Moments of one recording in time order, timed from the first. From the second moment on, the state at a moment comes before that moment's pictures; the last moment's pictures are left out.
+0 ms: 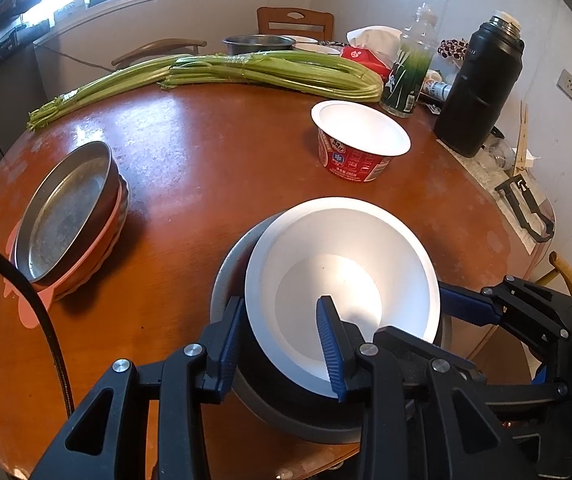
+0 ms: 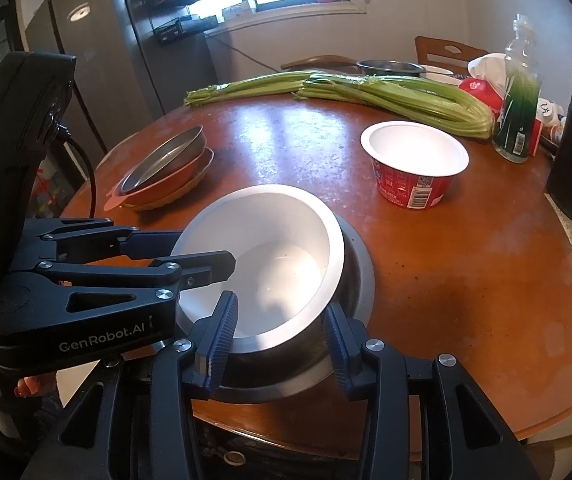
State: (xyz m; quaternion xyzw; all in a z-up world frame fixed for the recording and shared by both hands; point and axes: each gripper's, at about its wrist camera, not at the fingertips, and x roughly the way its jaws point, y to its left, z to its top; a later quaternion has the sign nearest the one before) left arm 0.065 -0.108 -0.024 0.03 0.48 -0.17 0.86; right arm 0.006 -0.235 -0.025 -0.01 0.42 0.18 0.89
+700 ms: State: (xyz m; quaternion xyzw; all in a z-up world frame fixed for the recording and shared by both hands) left arm 0.057 -0.097 -0.010 0.02 0.46 -0.17 0.87; right arm -0.001 -0.244 -0.013 -0.01 0.40 0.16 0.90
